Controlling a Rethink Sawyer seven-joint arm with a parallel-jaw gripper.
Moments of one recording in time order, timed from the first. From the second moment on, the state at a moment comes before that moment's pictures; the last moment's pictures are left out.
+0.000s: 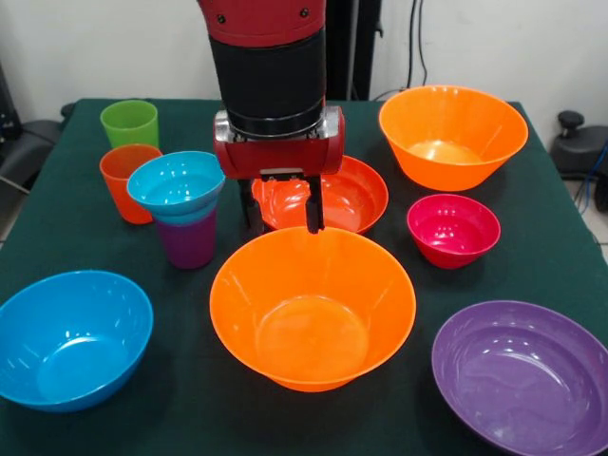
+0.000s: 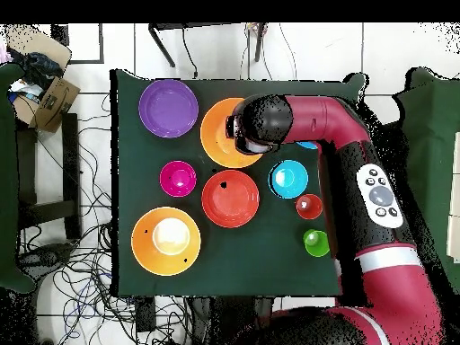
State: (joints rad) arm -0.58 -0.53 0.55 1.29 -0.46 0.93 1.80
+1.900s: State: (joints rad) arm -0.49 -0.11 0.71 0.32 -0.76 1.45 1.44
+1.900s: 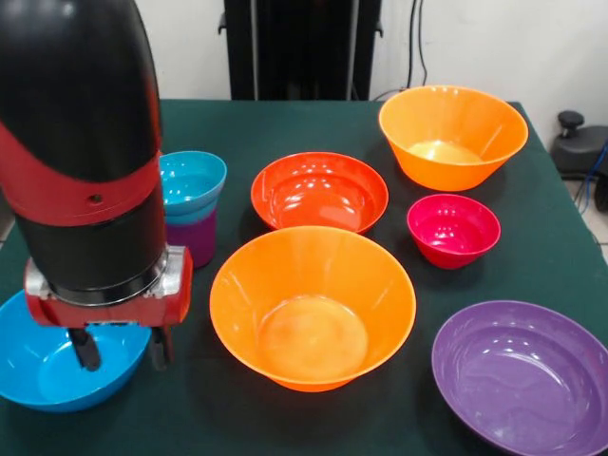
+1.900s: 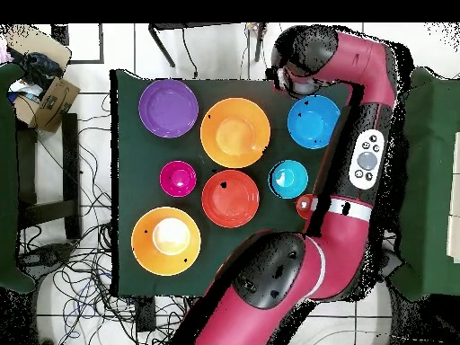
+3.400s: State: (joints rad) arm -0.52 -0.05 0.77 0.31 -0.85 1.45 1.40
